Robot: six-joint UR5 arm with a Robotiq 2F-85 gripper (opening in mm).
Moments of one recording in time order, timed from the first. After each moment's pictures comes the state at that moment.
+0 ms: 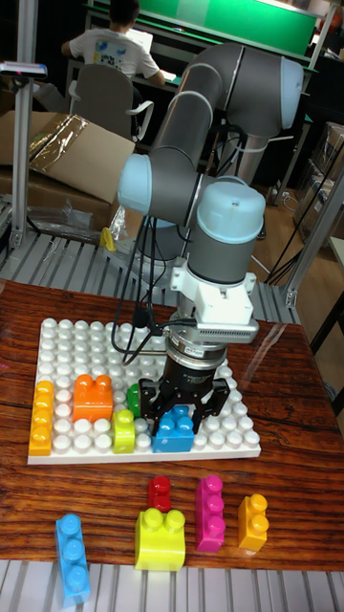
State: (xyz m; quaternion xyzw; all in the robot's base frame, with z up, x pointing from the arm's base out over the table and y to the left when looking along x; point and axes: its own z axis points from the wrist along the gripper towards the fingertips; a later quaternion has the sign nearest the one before) arm 0.626 0.052 0.057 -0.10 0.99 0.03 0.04
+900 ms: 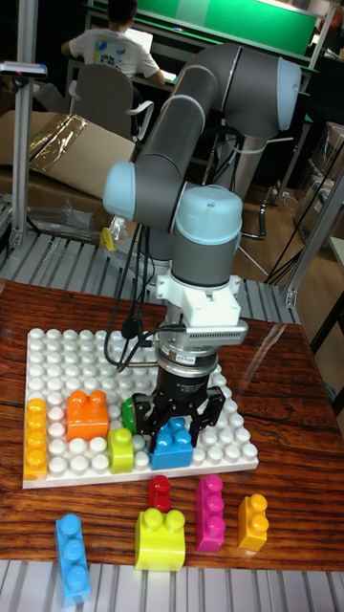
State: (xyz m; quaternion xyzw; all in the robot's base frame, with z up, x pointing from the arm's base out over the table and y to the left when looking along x) arm 0.651 0.050 0.051 -0.13 0.99 0.05 0.08
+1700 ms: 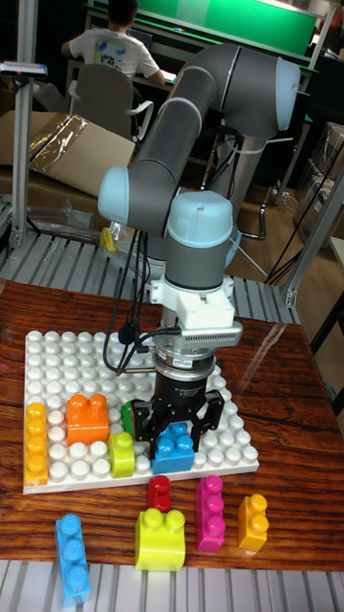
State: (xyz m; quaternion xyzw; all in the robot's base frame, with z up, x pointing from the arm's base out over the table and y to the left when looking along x) arm 0.656 0.052 0.045 -0.13 0.98 0.06 0.10
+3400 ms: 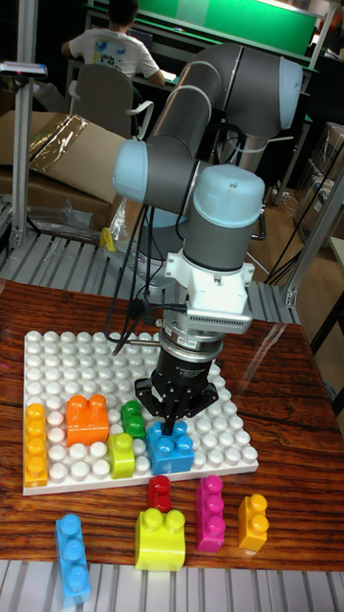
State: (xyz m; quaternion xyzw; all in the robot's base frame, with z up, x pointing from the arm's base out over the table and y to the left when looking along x) arm 0.639 0.035 0.077 -0.05 1.00 0.02 0.05
